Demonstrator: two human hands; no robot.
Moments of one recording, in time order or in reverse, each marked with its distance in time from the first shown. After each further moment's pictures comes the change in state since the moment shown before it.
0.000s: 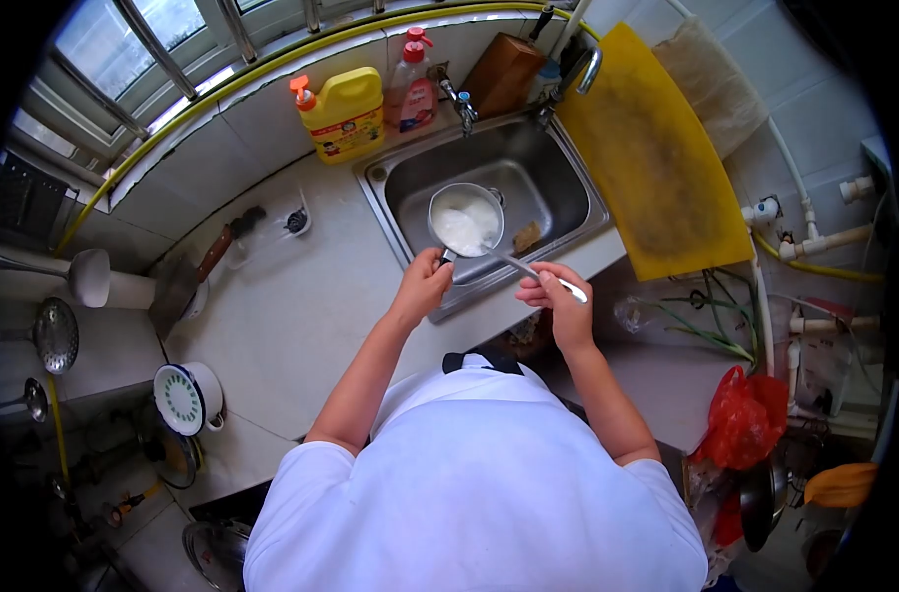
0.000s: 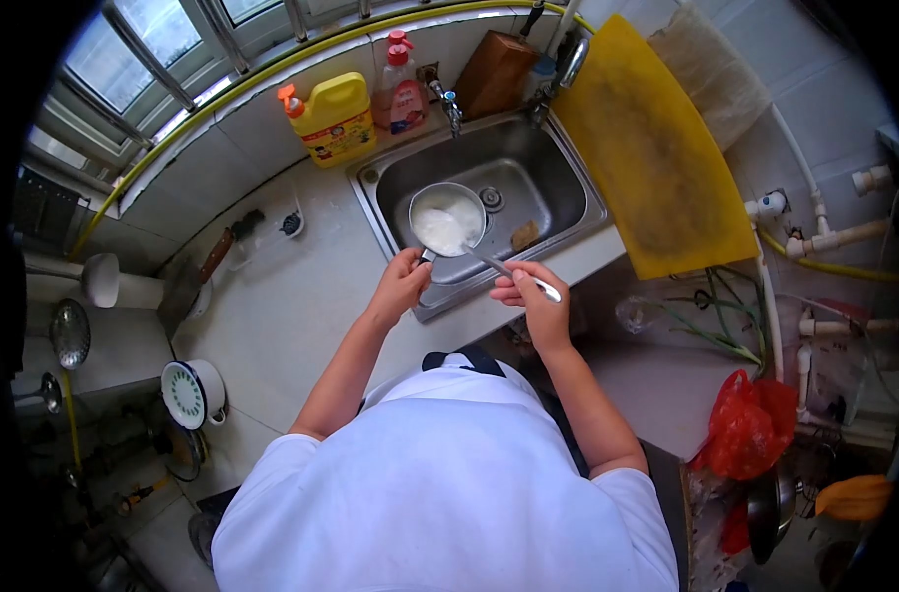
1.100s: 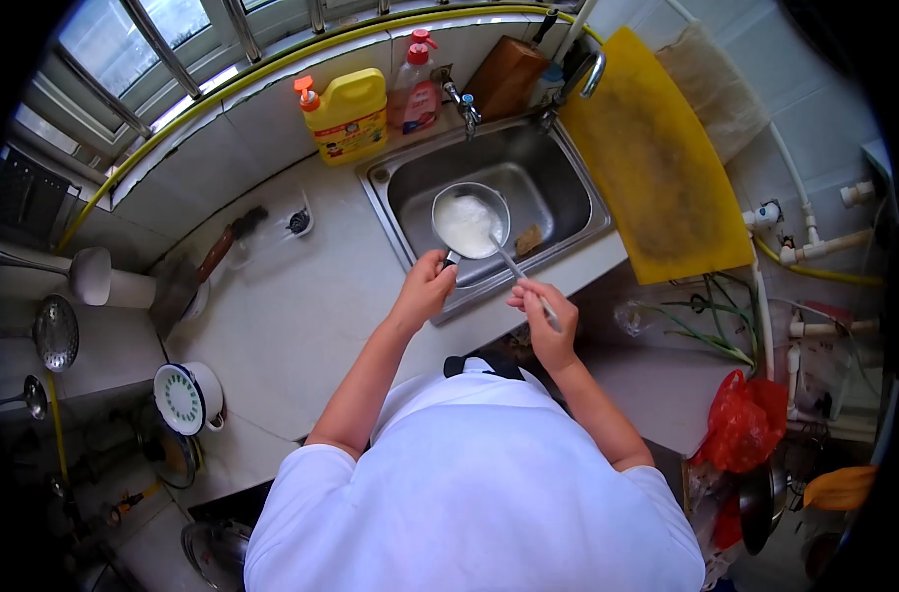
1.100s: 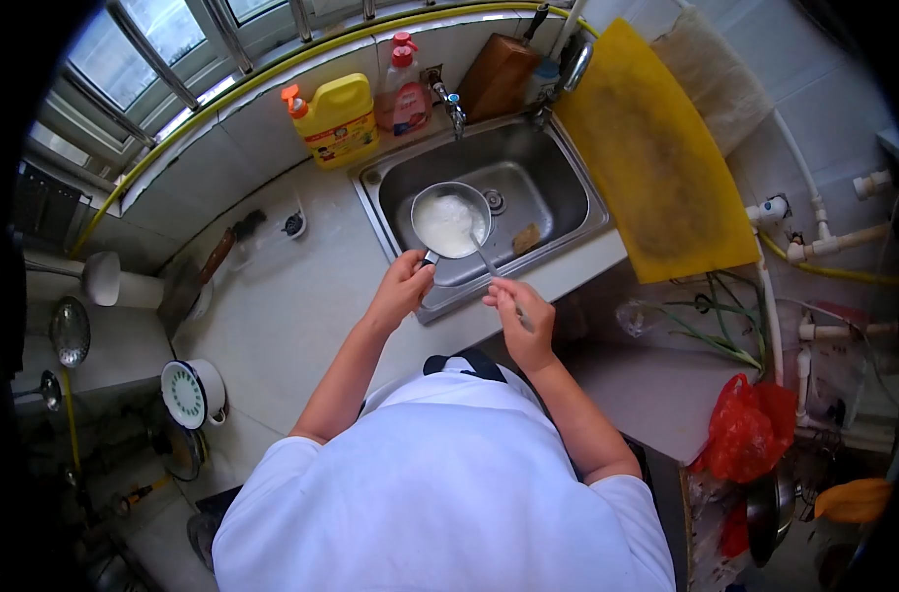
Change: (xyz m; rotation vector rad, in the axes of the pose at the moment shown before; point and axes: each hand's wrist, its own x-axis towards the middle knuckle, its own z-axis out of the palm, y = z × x) left_hand -0.012 0.017 0.001 -0.042 -0.021 0.000; right_hand -0.012 0.021 0.016 -0.380 -0.028 -0.483
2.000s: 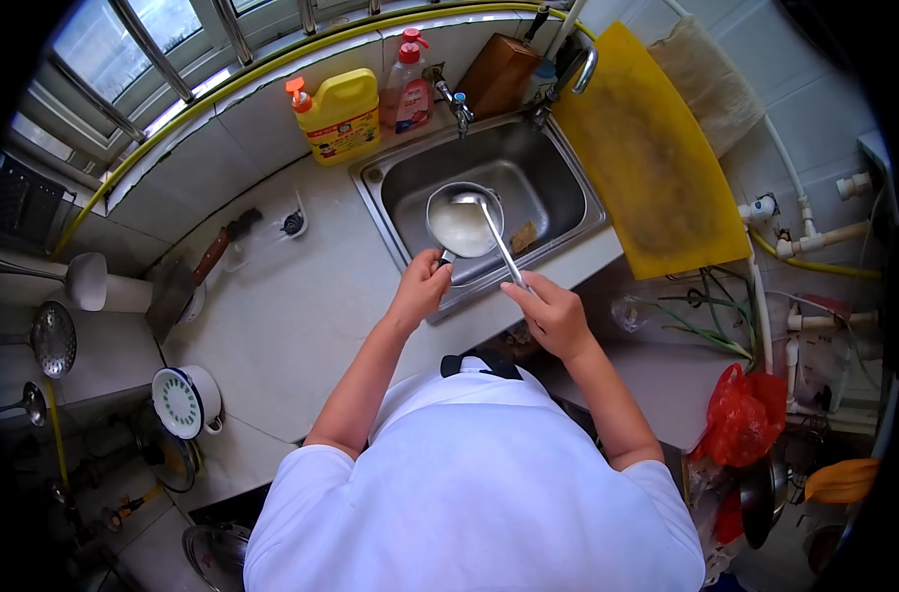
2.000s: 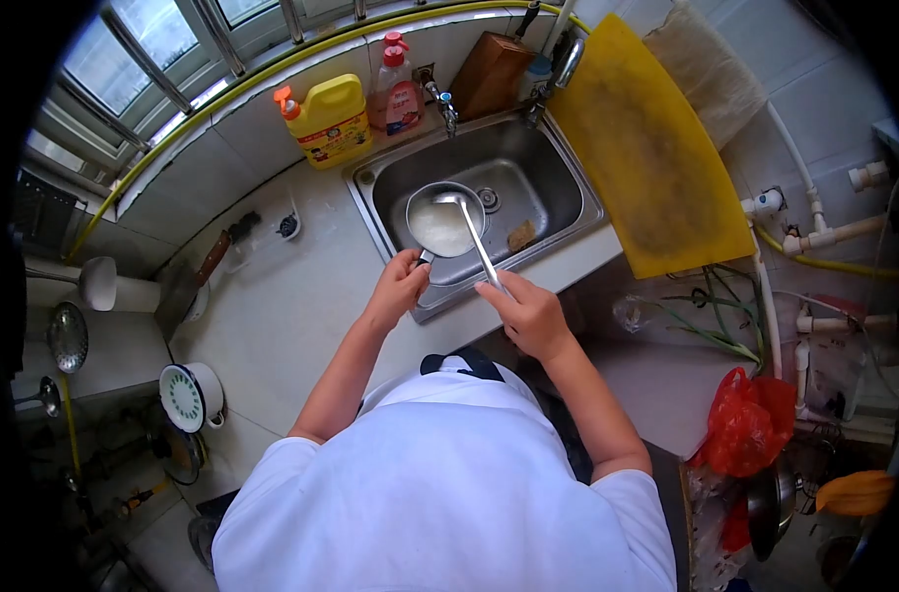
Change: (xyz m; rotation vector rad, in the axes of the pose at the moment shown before) left_hand 0.003 -0.003 0.002 0.038 0.007 -0.010; right_hand 0.020 -0.012 -0.030 -0.546 -0.250 -0.484
